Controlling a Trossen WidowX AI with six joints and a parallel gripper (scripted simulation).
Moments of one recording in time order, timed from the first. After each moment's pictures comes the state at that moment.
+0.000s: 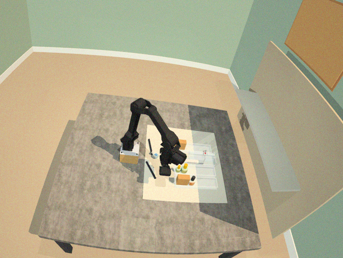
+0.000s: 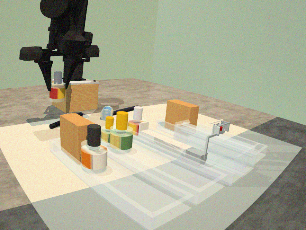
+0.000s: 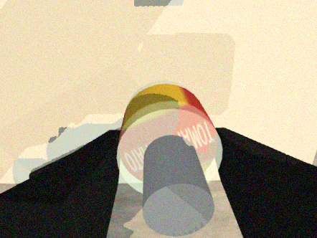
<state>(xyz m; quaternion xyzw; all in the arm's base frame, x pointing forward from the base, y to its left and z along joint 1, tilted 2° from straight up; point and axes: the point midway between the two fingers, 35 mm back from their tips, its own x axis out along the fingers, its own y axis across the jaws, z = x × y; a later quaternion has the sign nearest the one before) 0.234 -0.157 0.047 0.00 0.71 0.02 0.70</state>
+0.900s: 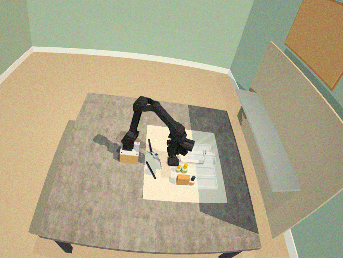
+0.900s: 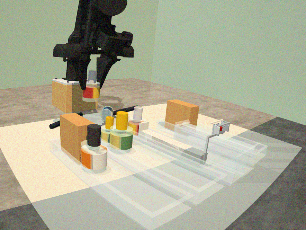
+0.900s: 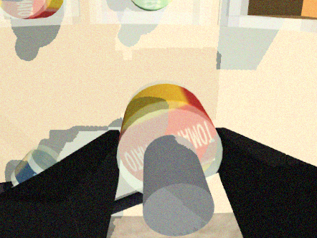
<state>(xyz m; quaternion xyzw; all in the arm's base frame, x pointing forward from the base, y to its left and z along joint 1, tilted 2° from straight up) 0.278 -0.087 0.052 -0.02 0.70 0.03 0.71</state>
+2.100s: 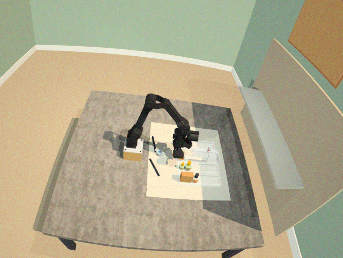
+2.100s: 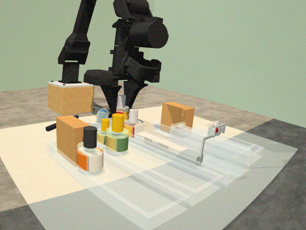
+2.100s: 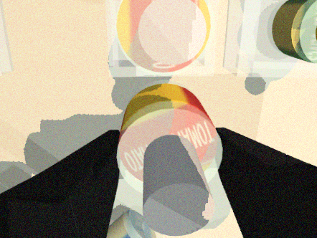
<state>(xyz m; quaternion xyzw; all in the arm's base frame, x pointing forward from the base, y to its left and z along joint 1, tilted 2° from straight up) 0.298 -0.002 0.003 -0.01 0.71 0.03 0.71</state>
